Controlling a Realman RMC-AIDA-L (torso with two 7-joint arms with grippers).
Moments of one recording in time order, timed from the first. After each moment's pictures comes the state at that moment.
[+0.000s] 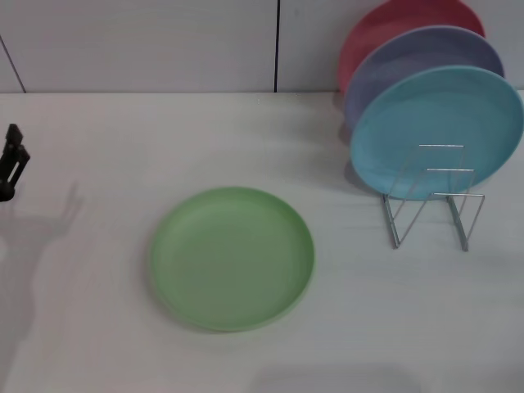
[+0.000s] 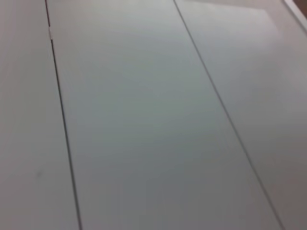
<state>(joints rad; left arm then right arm) -0.23 -2.05 -1.19 -0.39 2.65 1.19 -0.06 0.35 2.09 -0.22 0.17 -0.61 -1.81 0.24</state>
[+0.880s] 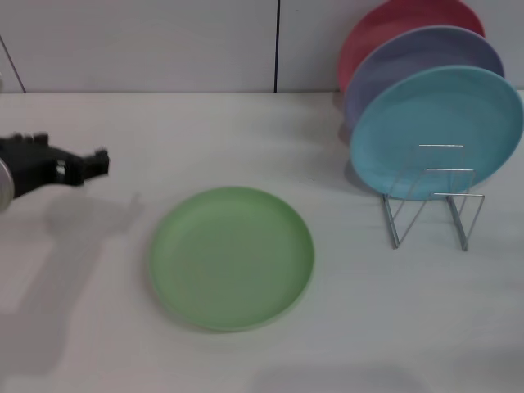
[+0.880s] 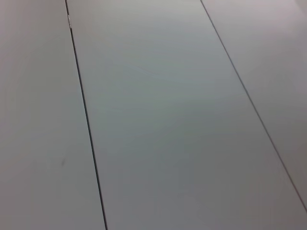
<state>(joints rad) -0.10 -2.06 -1.50 -1.72 2.79 -0.85 0.19 0.39 2.08 -0.22 0.16 -0.66 -1.76 0.23</state>
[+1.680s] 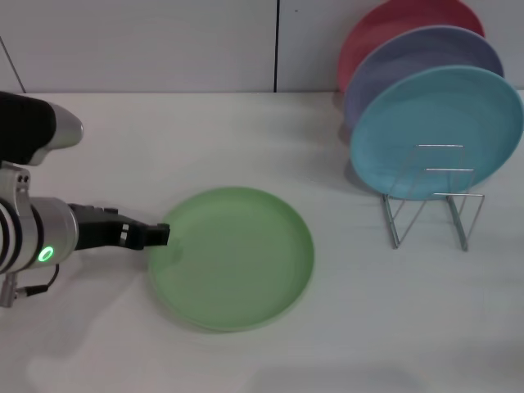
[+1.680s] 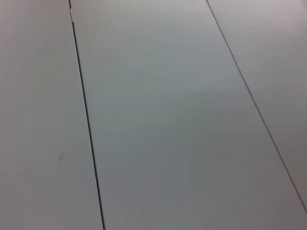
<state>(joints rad) -0.19 -2.07 -1.45 -1.58 2.67 -0.99 0.19 0.39 2.08 -0.22 0.12 -0.66 -1.73 0.23</state>
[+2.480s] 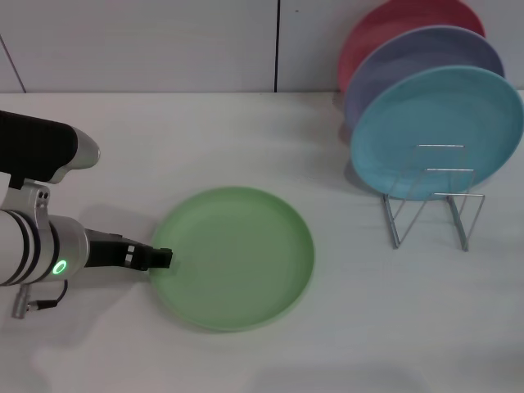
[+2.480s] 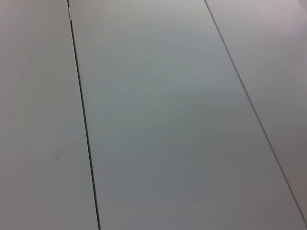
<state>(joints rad) -0.26 -2.07 -1.45 -1.43 2.68 -0.98 0.17 0.37 2.08 -0.22 0.12 -0.66 -1.73 0.23</state>
